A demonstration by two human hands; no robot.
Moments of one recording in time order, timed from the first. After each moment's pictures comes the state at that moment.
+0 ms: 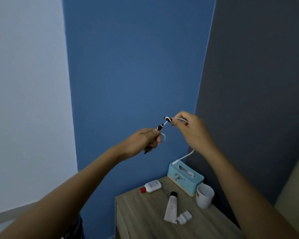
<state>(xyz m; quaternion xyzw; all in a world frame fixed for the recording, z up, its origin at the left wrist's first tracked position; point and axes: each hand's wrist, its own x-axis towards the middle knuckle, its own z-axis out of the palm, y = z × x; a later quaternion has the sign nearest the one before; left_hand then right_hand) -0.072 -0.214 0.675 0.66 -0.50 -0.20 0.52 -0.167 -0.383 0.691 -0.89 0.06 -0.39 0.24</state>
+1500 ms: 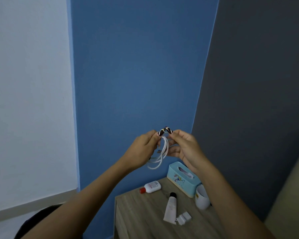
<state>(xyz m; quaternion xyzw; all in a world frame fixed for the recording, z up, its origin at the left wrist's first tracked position) -0.081 -0.212 0.649 0.70 -0.47 -0.02 0.54 -0.170 -0.350 0.657 -0.69 0.08 -0.24 0.68</state>
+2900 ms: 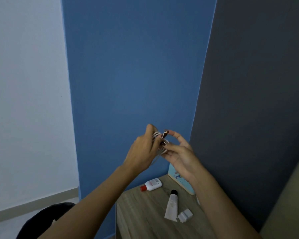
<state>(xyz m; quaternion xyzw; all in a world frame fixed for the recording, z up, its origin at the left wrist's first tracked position) -0.078 -0.231 0.627 0.72 -0.48 0.16 0.48 -0.161 -0.349 0.627 -0.51 0.01 -0.19 0.84</state>
